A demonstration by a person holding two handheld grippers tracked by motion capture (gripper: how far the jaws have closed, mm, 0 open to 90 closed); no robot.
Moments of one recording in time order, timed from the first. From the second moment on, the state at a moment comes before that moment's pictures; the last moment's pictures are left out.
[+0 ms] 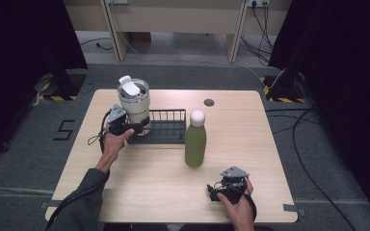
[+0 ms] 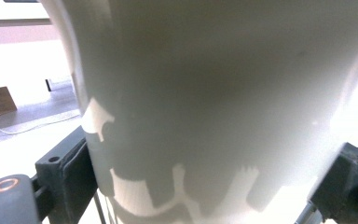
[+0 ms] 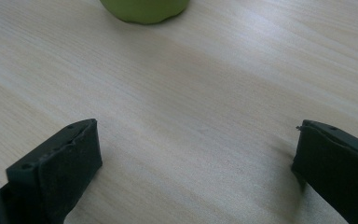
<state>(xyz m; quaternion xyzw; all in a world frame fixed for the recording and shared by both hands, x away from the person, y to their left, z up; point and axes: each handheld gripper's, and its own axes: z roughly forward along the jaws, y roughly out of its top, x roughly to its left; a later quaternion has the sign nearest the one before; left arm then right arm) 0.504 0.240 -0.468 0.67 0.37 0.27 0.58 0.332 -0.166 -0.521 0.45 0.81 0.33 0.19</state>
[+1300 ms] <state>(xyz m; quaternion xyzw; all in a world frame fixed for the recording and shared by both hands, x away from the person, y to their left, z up) 0.500 0.251 -0.461 0.70 0.35 0.27 0.56 0.332 -0.166 -0.521 0.45 0.81 0.33 0.19</state>
